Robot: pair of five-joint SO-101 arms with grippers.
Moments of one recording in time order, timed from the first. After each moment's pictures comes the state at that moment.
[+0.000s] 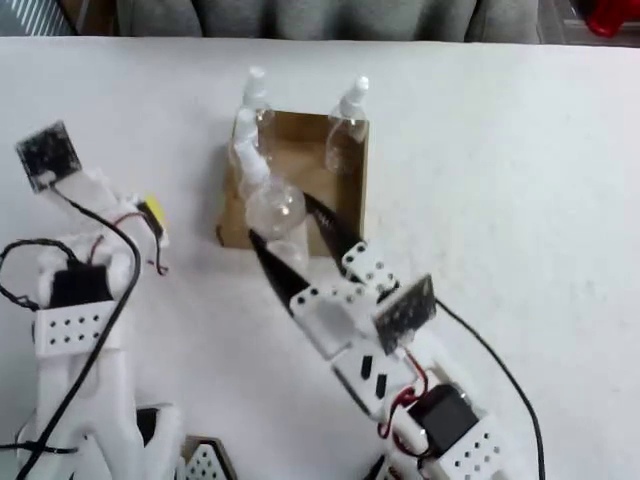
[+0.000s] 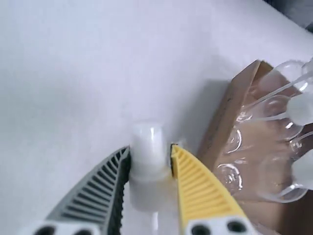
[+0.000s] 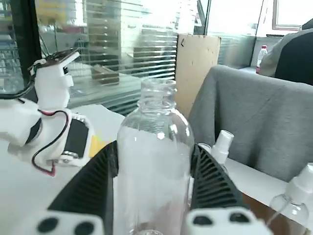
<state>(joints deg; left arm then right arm) -14.3 -43.7 49.5 46.9 22.8 -41.8 -86.7 75.0 13.8 3.0</state>
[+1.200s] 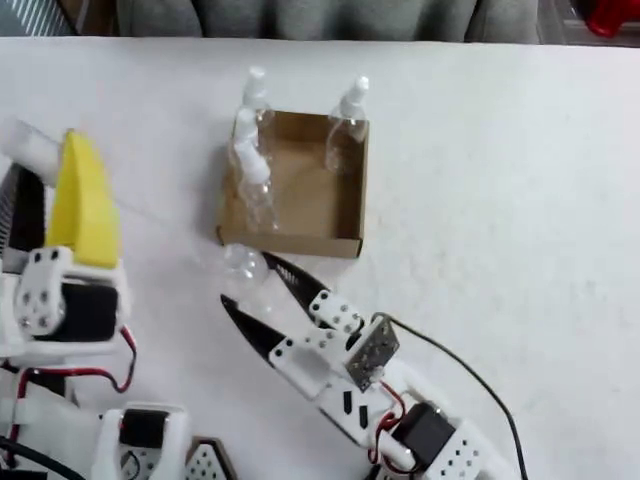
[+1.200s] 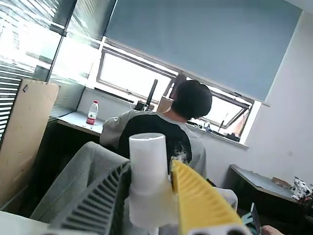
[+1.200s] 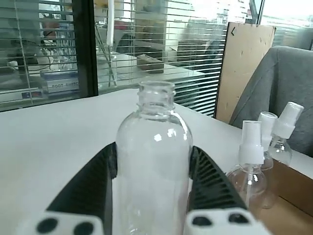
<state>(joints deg) -2.9 -79.9 28.0 46.0 22.4 -52.2 -102.4 95.0 11.8 2.5</state>
